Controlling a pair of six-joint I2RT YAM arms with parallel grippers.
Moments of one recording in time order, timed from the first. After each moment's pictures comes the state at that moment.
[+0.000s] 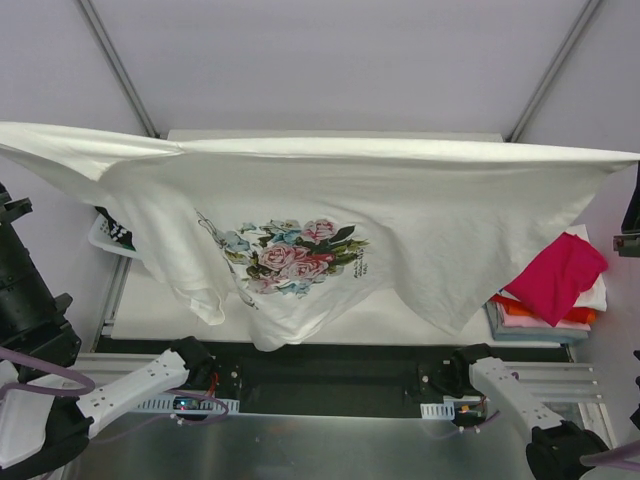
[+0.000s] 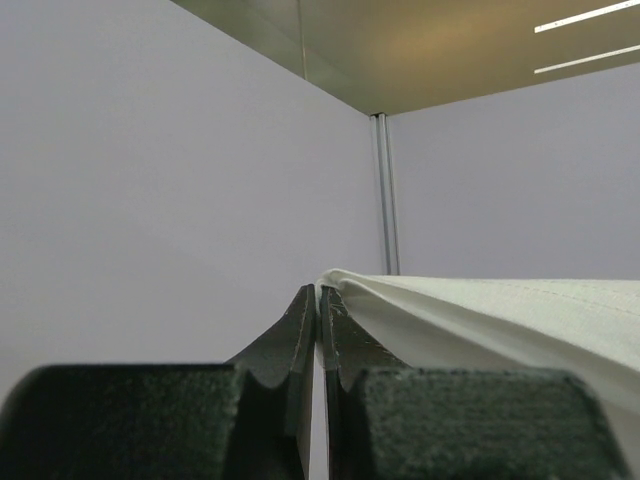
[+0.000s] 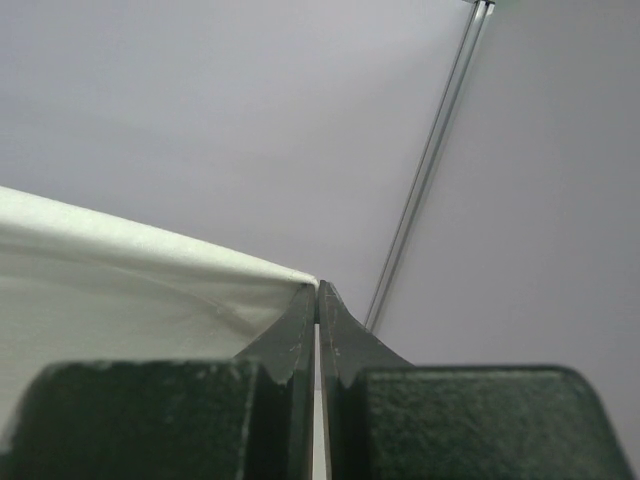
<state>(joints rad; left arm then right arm) -0.74 0.64 1.45 0.46 -0.64 1.21 0.25 0.79 2.00 -0.71 0.17 -0.39</state>
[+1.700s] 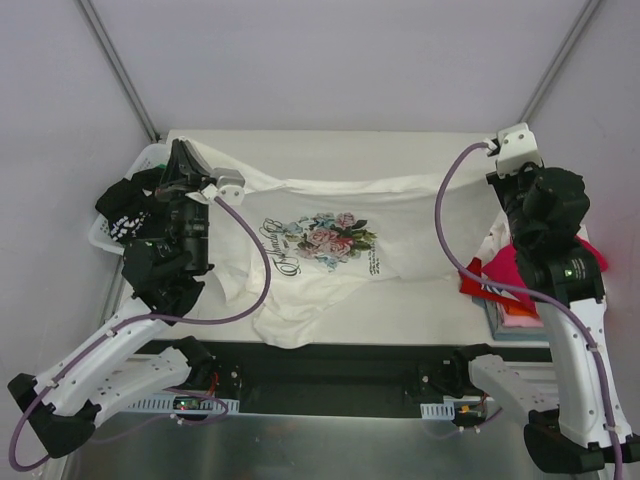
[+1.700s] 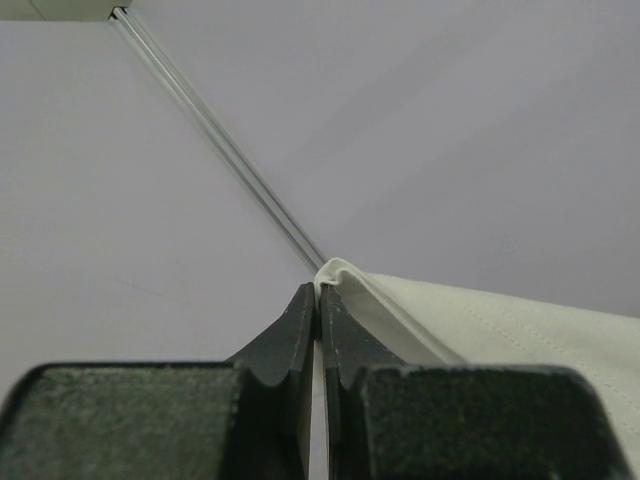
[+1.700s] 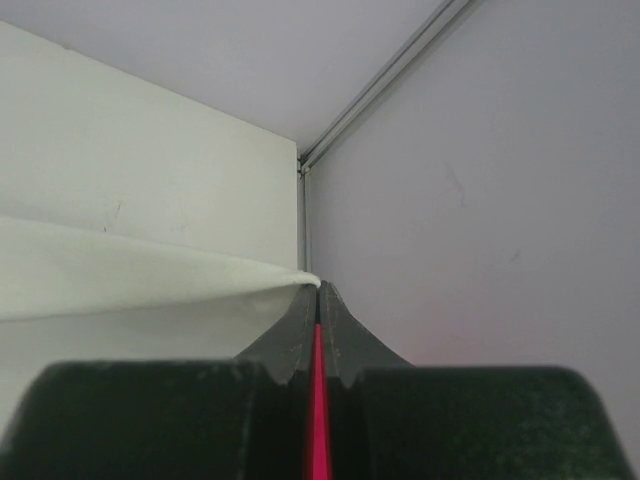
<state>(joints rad) -0.73 0.77 0.85 0.61 -0.60 1.23 0.23 0.89 1.36 -0.61 0.36 -0.55</state>
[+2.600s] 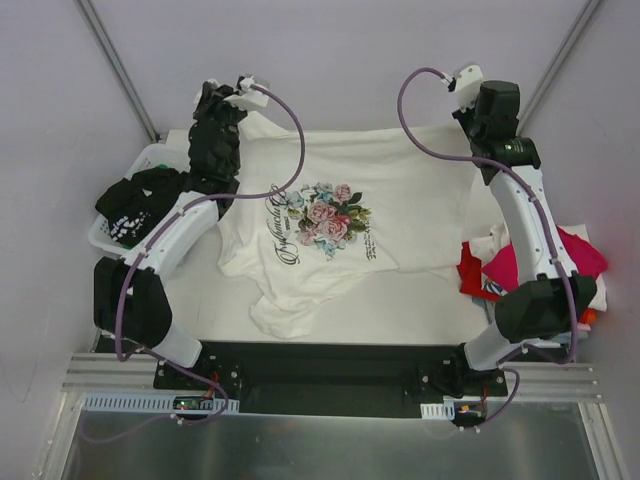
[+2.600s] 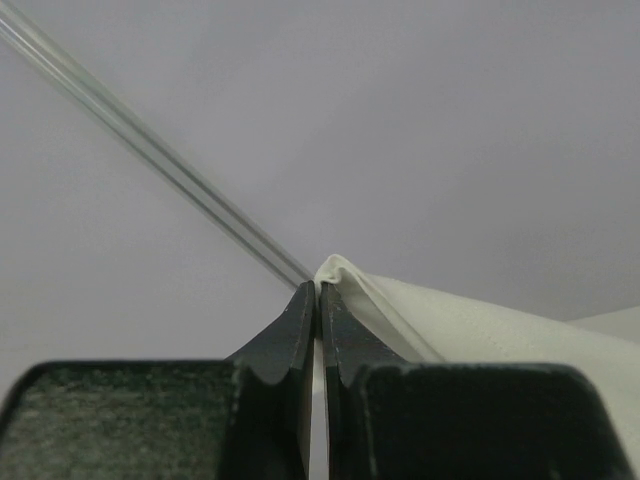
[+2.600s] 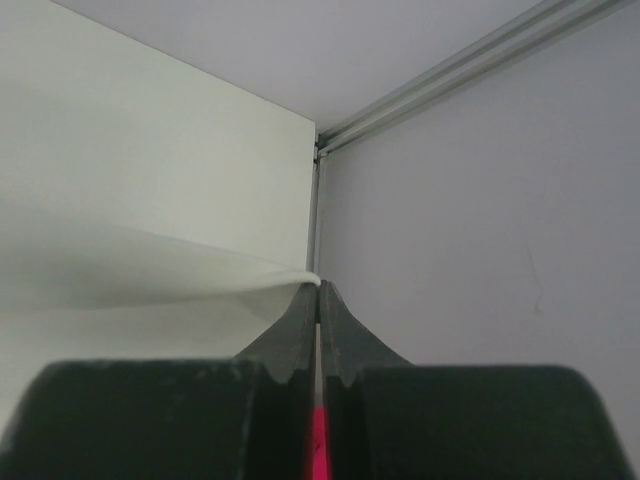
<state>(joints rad) -0.32 1.48 1.25 0.59 -0.43 0.95 0.15 1.55 1.72 -0.54 0.35 -0.59</state>
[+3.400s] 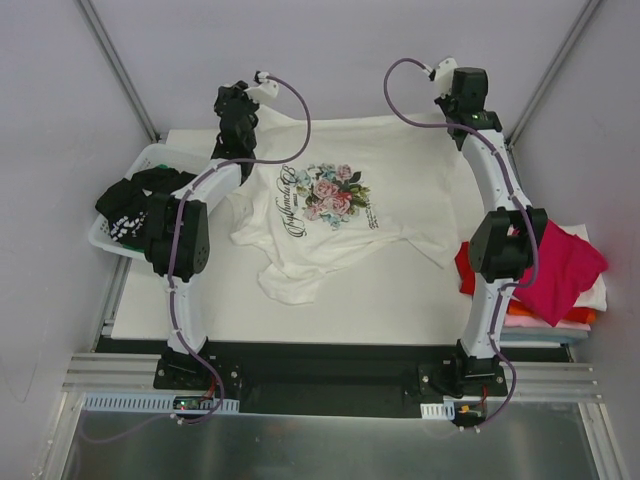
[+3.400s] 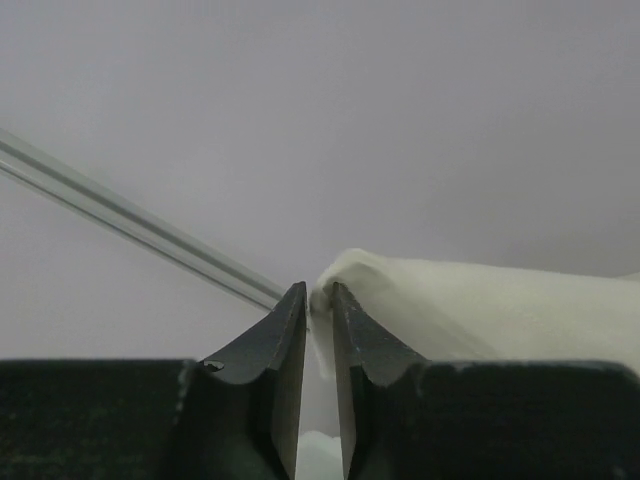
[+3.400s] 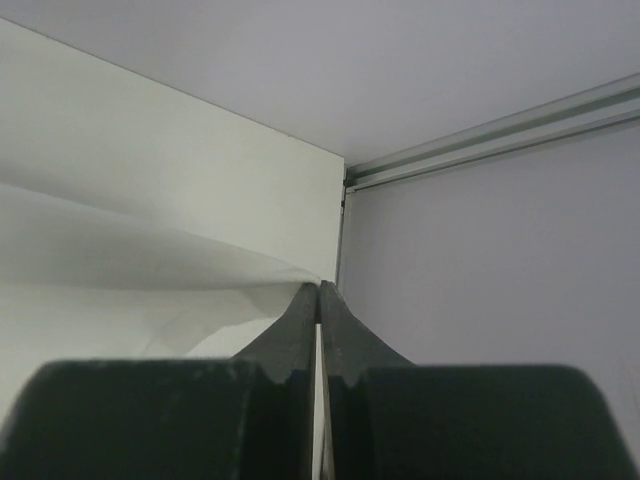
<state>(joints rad) -0.23 2.06 1.63 0.59 -0.43 0.92 0.11 2.08 2.11 -0.49 0.34 -0.61</state>
